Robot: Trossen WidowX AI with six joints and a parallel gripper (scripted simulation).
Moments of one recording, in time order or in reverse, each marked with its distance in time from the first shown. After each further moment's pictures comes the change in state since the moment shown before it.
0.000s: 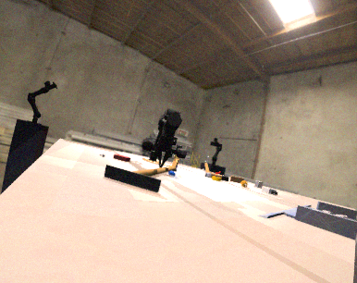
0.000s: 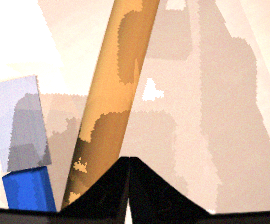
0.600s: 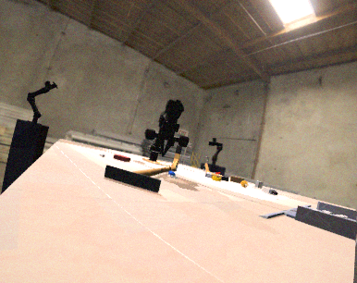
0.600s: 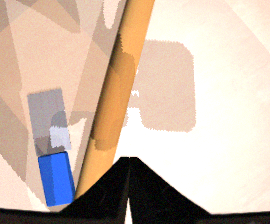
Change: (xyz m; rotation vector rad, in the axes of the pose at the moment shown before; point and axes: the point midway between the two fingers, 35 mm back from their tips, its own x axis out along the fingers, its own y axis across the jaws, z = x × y) arm -0.053 -0.001 0.010 0.005 -0.064 0.009
